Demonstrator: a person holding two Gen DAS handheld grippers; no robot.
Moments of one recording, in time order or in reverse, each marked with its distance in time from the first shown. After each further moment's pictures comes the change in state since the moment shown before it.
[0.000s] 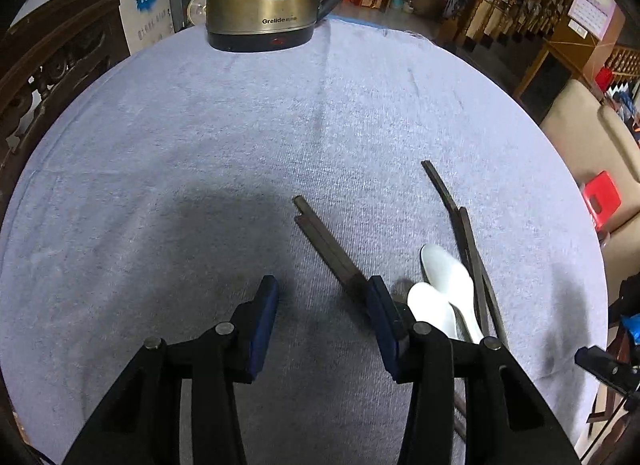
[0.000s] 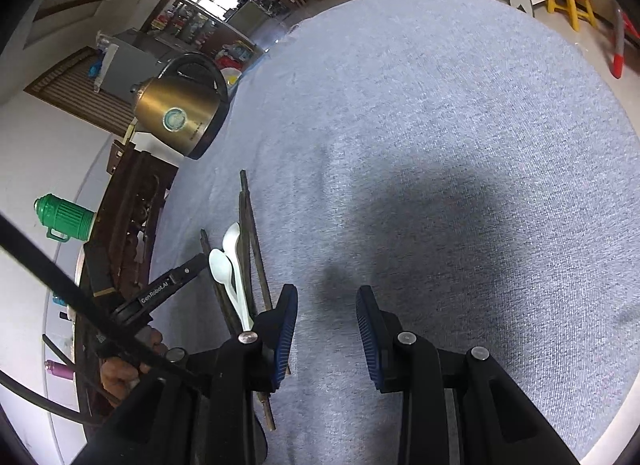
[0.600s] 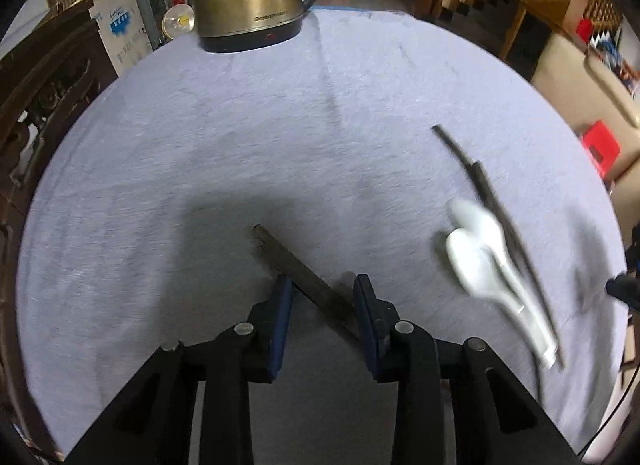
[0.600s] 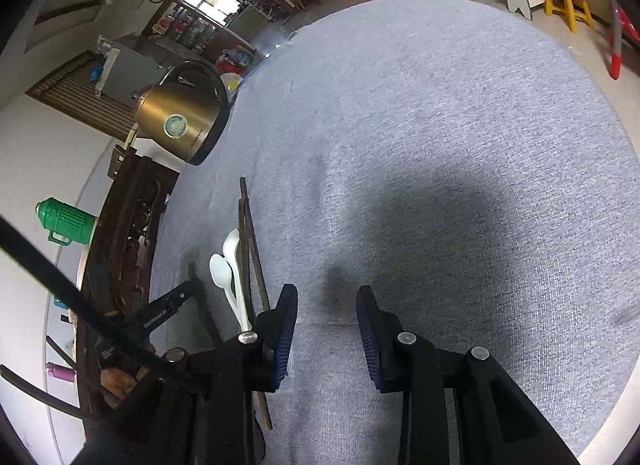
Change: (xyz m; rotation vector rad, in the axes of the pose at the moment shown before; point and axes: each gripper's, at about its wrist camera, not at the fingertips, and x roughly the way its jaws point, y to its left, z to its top) left arm -0.017 0.027 -0.012 0.162 0.046 0.045; right arm -0.006 -0.002 0.001 -0.004 -0.019 0.004
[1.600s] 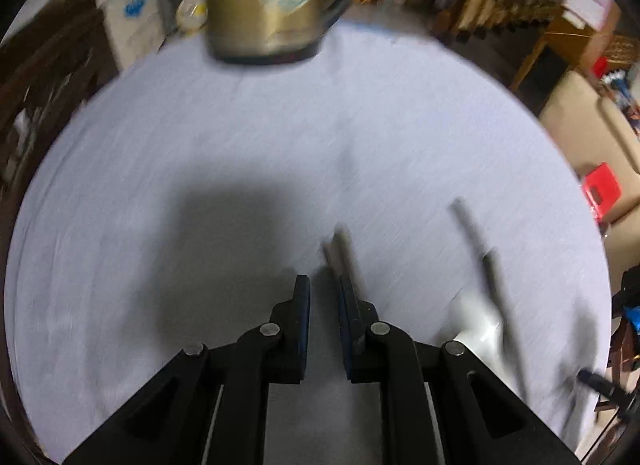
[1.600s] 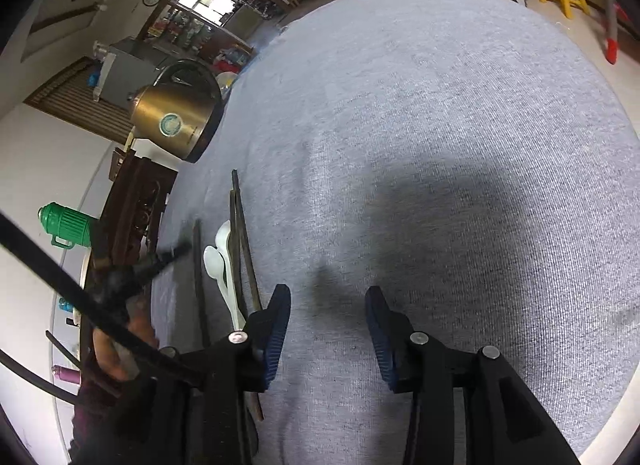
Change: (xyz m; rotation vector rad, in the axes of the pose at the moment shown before) left arm 0.004 0.001 0.064 -0.092 -0.057 -0.055; right arm 0.003 -0.014 -0.009 0.036 0.017 0.018
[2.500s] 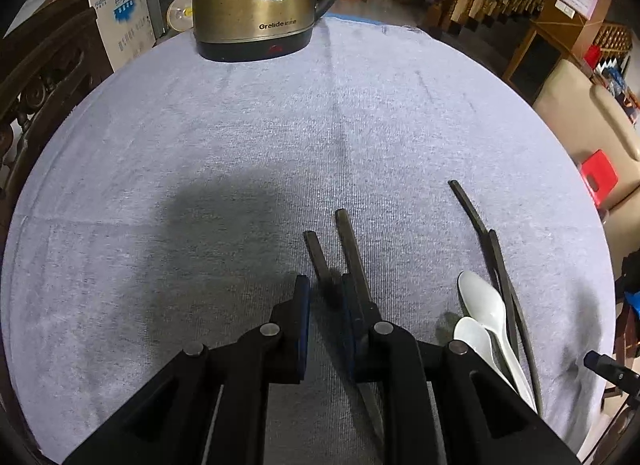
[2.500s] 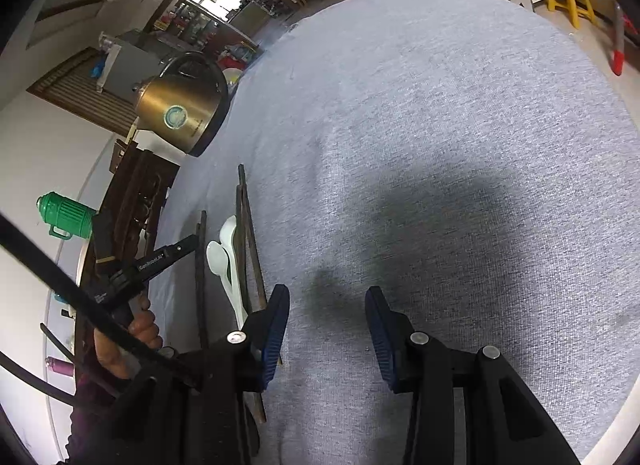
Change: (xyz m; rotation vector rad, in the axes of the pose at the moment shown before) left arm 0.027 0.014 -0.004 0.020 0.045 0.002; right arm 0.005 0.010 -0.001 -0.040 0.002 -0.006
